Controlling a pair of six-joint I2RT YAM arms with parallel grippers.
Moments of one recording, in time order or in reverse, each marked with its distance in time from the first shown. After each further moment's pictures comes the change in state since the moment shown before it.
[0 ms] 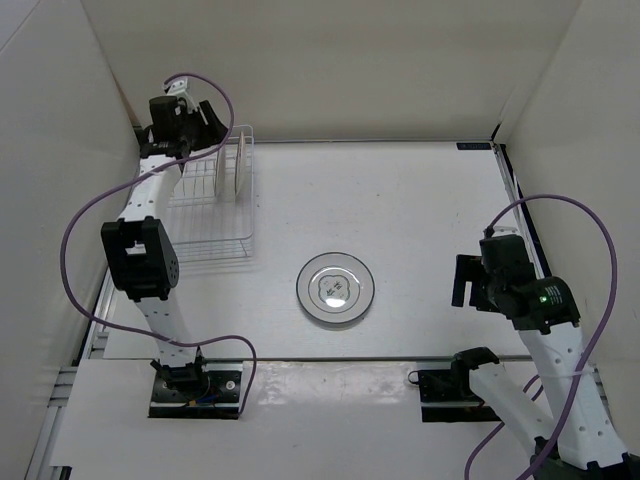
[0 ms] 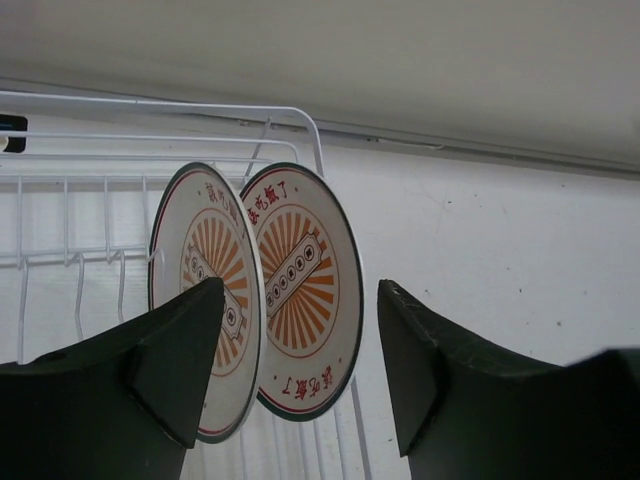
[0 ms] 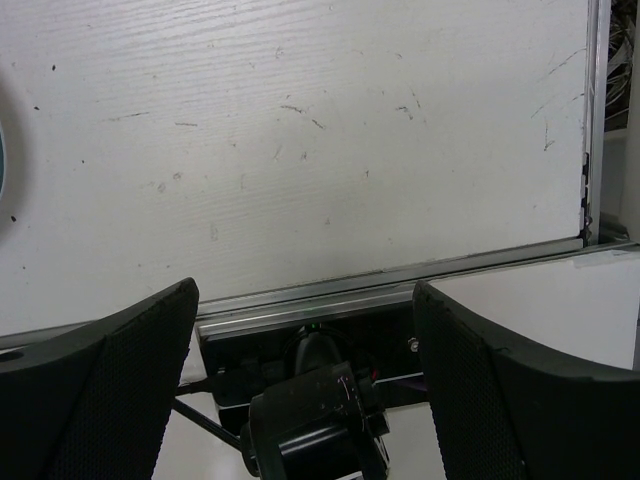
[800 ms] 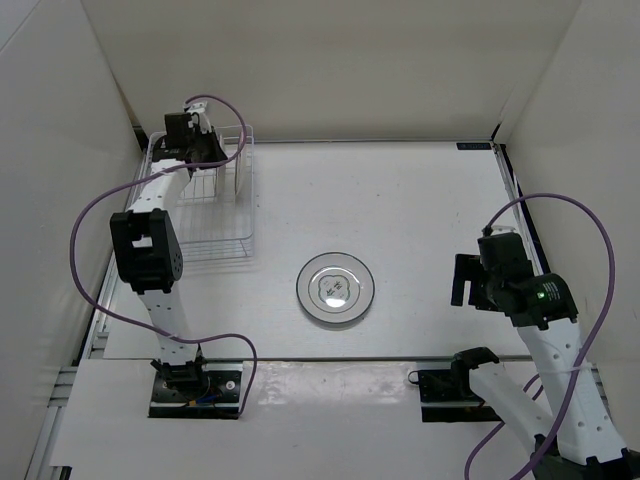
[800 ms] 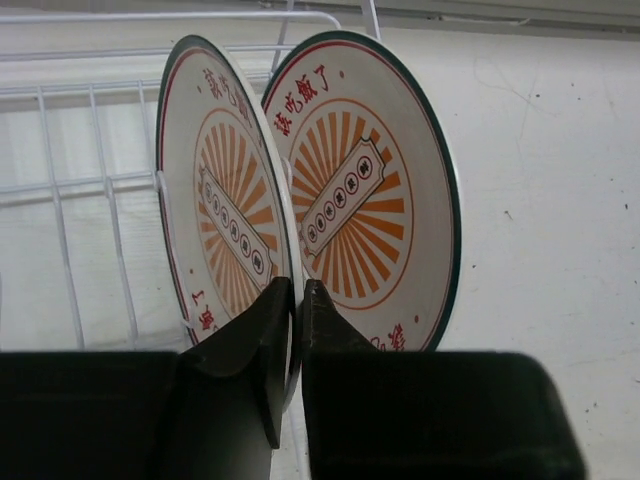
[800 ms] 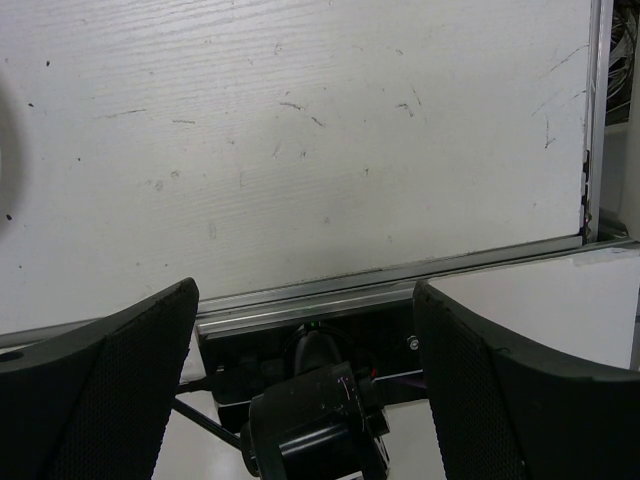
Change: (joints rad) left arm -0.019 0.077 -0.059 -0.080 -0.001 0.136; right arm 0.000 0.023 0.000 0.000 0.000 0.000
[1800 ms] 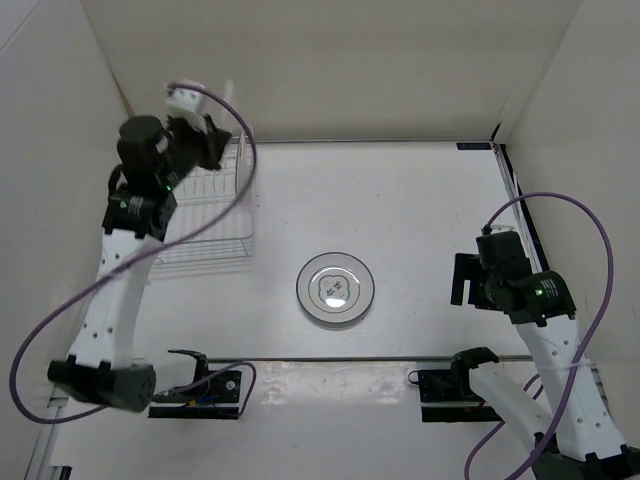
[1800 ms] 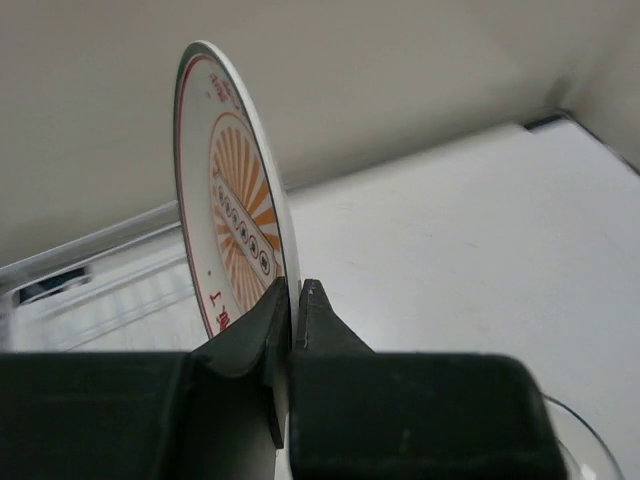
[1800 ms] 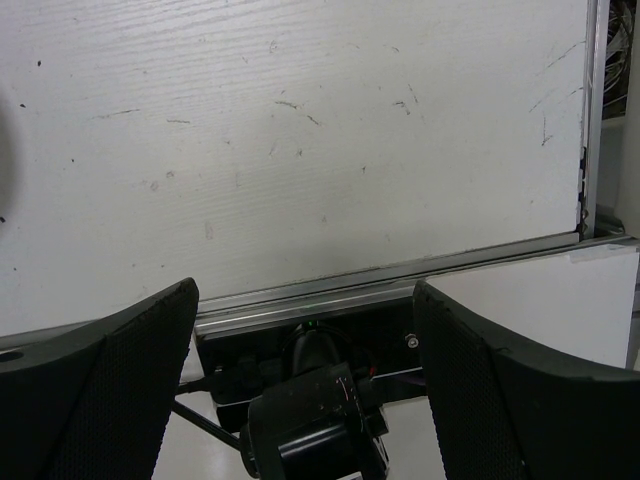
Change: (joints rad) left arm -0.109 -0.705 -0.123 -0.080 0.009 0.144; right arm 0.000 0.017 0.000 0.000 0.008 0.004
